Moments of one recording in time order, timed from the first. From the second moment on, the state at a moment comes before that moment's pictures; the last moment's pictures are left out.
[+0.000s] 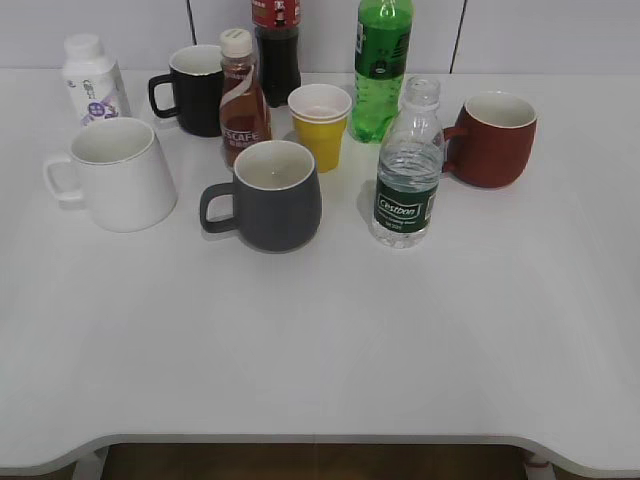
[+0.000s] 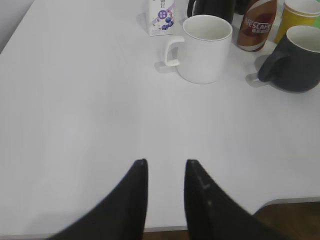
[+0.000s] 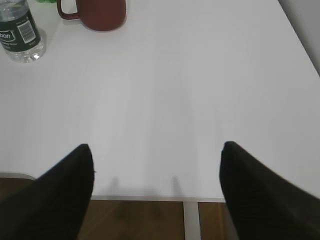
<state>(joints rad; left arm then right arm) -0.10 -0.01 -0.52 0.00 1.06 -0.06 0.13 -0.01 -0.50 -0.07 1.04 0.06</state>
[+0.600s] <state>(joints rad) -0.10 -0.01 -0.52 0.00 1.06 -0.06 0.13 -0.01 -0.50 -0.07 1.04 0.06</state>
